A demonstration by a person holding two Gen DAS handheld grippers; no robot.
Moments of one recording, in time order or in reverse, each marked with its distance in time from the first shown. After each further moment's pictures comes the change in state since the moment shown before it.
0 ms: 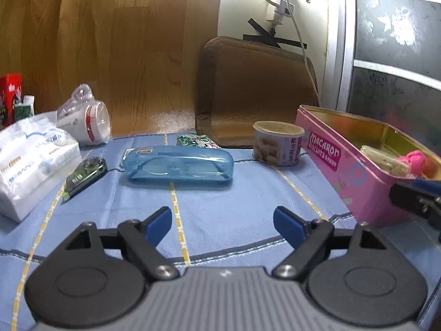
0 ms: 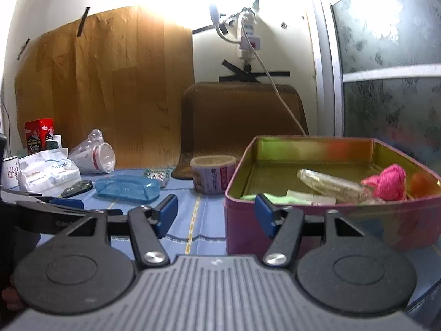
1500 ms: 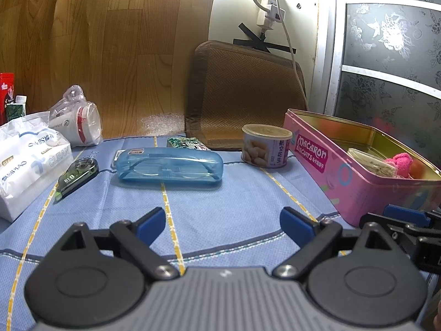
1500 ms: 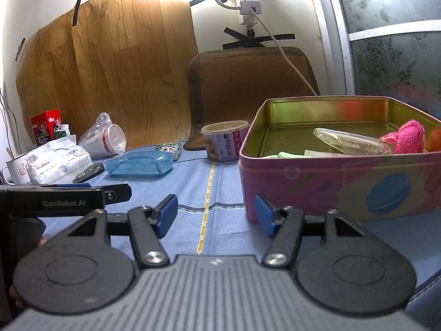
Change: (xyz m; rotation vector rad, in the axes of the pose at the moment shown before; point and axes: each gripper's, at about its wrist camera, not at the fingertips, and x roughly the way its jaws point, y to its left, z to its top) left arm -0.006 -0.003 -0.005 0.006 -0.023 -0.037; right arm 0.006 0.006 -0.013 0.073 0.107 0.043
